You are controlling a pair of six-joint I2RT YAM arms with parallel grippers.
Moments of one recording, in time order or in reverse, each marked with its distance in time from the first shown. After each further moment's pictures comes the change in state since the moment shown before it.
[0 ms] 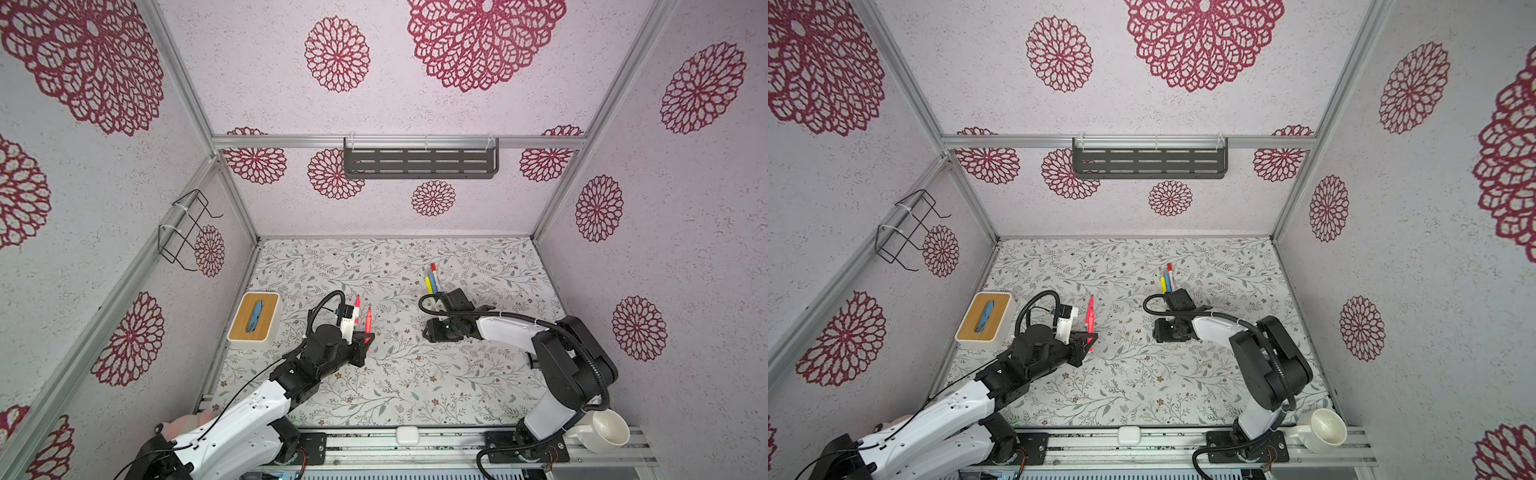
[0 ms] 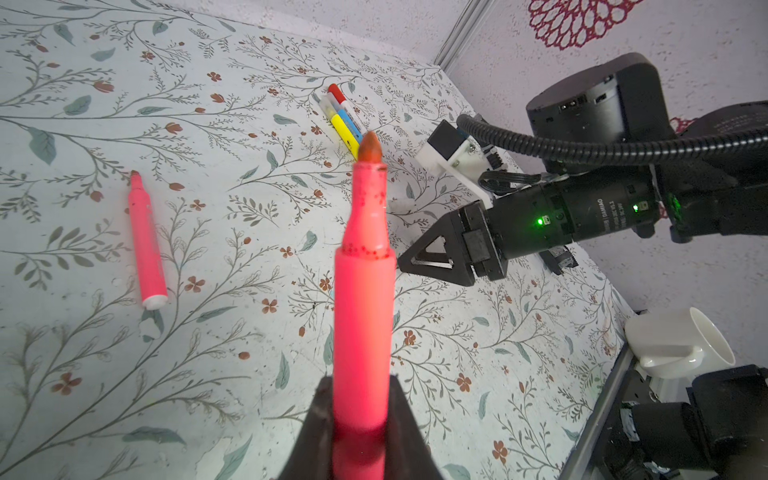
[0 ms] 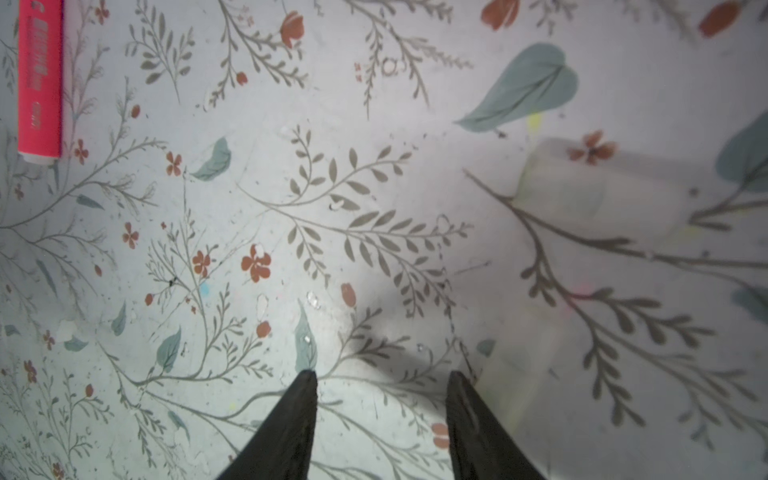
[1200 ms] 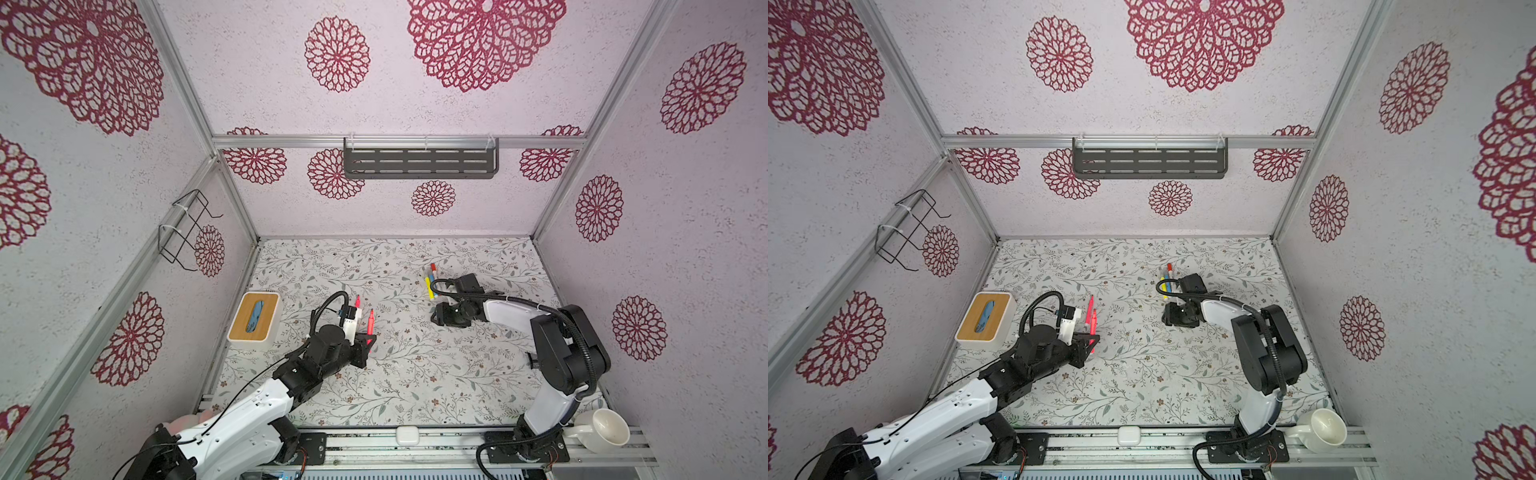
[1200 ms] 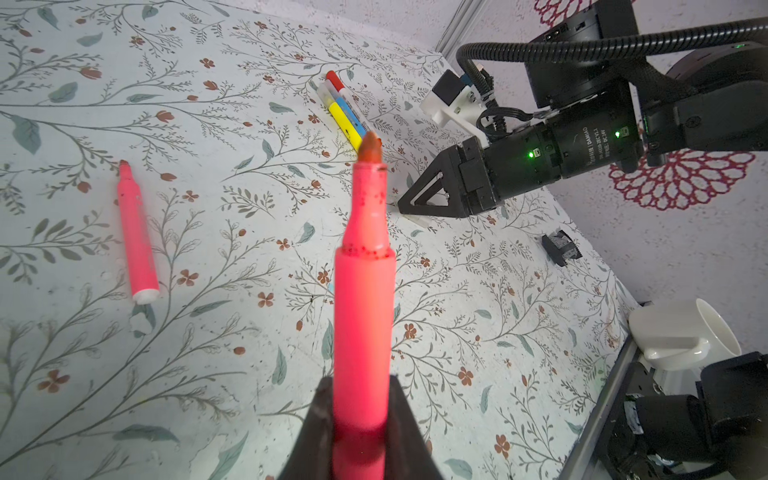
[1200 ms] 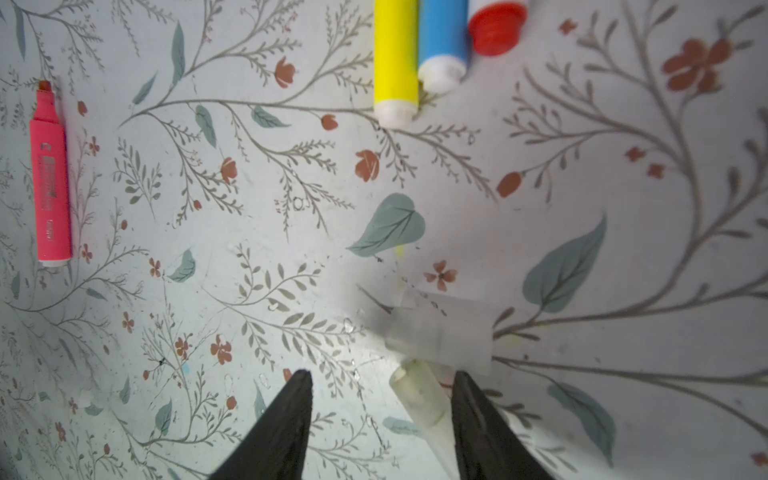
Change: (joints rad) left arm -0.015 0.028 0.000 0.007 -0.004 0.000; right arm -0.158 0.120 0.140 -0.036 -0.074 -0.046
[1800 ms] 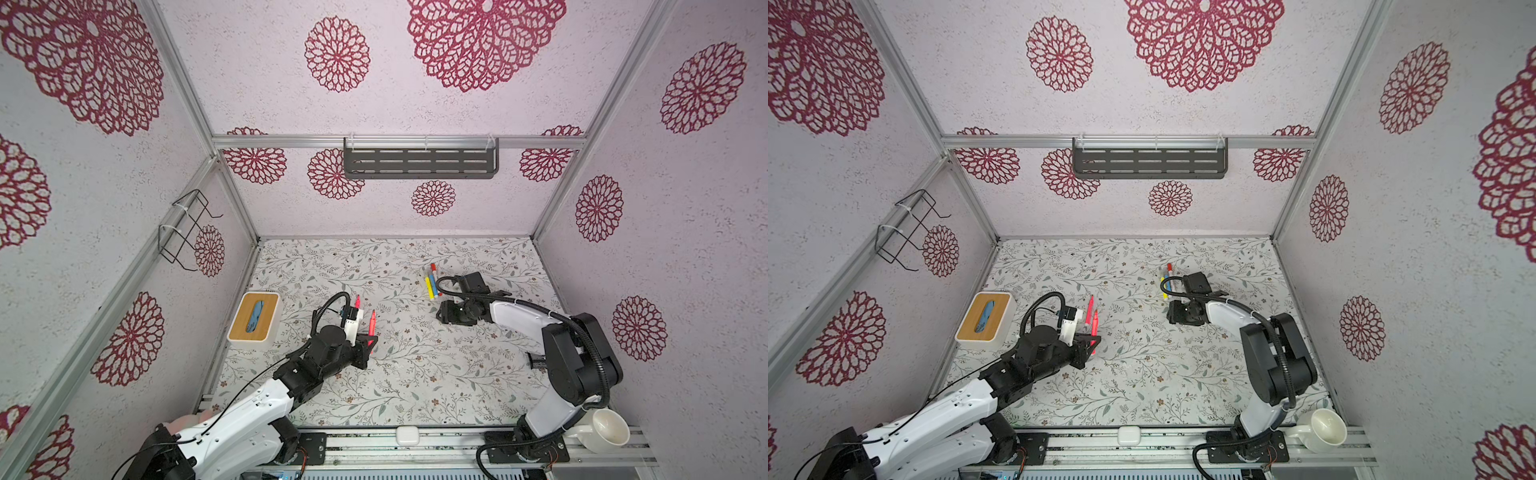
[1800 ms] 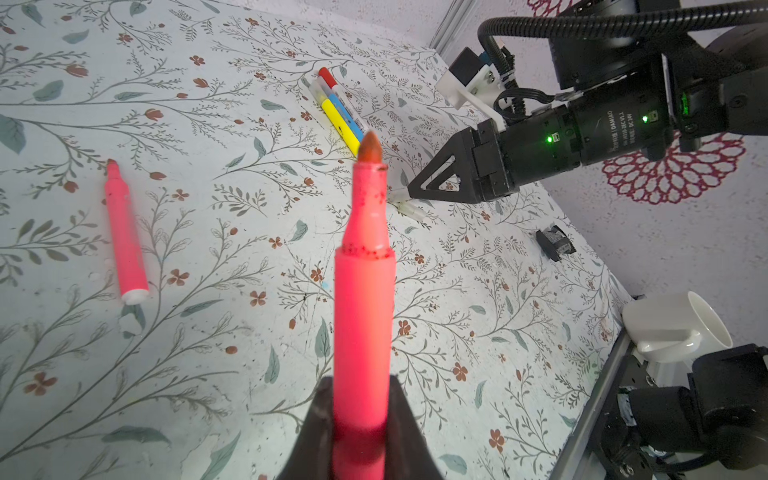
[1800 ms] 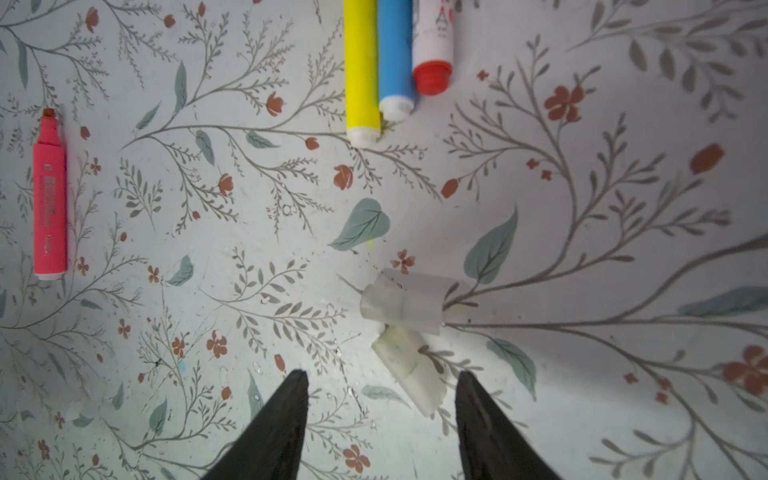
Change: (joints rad) left arm -0.015 0.000 0.002 -0.001 0.002 0.000; right arm -0.014 -0.078 -0.008 -0.037 0.067 0.000
